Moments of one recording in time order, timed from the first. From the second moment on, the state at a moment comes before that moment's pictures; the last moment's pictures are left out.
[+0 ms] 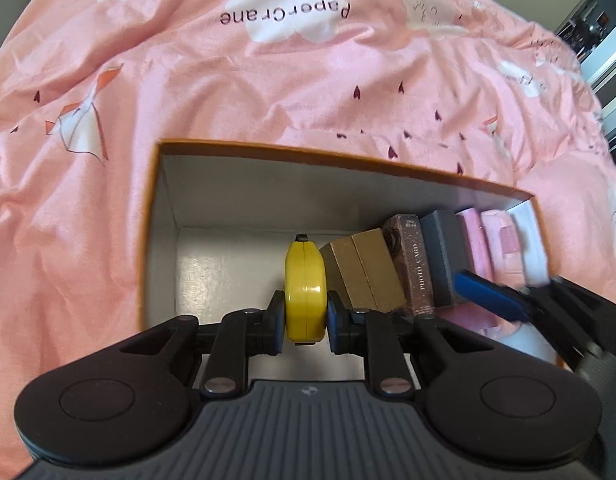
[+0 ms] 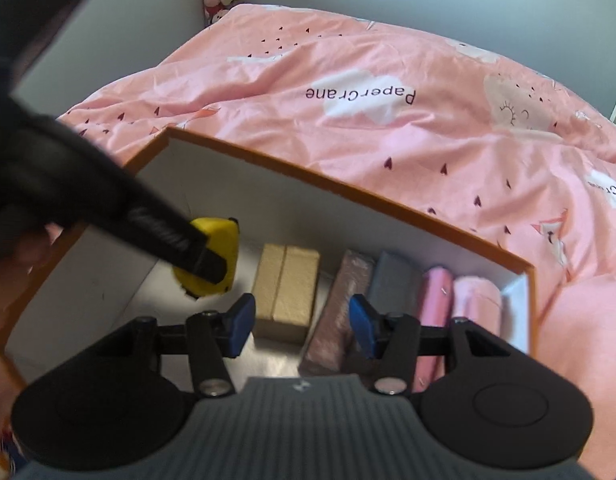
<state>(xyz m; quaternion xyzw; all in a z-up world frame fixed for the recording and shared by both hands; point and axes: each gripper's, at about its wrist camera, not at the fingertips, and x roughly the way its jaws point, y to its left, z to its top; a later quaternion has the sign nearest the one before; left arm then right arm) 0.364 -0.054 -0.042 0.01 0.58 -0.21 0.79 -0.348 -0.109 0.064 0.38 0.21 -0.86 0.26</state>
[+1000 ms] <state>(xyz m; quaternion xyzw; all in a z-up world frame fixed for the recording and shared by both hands) 0.389 -0.076 -0.069 0.01 0.60 -0.20 0.77 -0.377 -0.102 0.035 0.45 0.08 -0.86 0.23</state>
